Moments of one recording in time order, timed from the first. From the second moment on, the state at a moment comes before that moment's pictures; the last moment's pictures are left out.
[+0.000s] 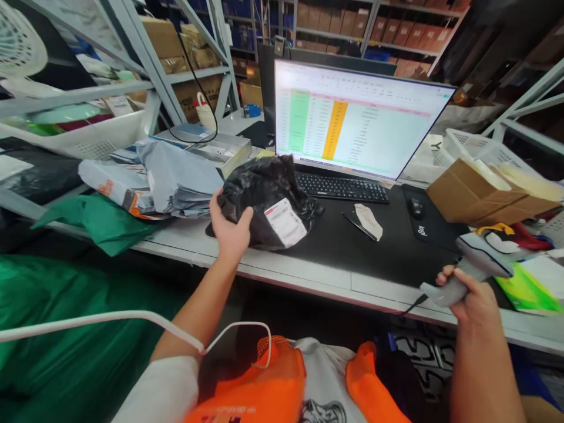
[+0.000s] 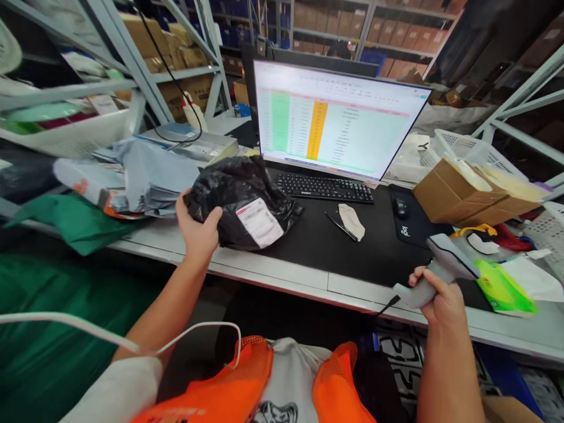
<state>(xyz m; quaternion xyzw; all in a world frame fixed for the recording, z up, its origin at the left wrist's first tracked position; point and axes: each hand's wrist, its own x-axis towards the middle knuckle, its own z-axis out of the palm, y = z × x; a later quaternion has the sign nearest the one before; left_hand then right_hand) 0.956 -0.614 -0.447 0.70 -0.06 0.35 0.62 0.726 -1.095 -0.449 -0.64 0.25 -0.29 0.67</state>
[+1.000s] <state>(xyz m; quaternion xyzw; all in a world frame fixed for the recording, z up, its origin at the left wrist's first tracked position) 1.057 -0.648 -0.479 0.66 -0.02 -0.04 0.75 0.793 -1.150 -0.472 -0.89 0.37 -0.23 0.11</state>
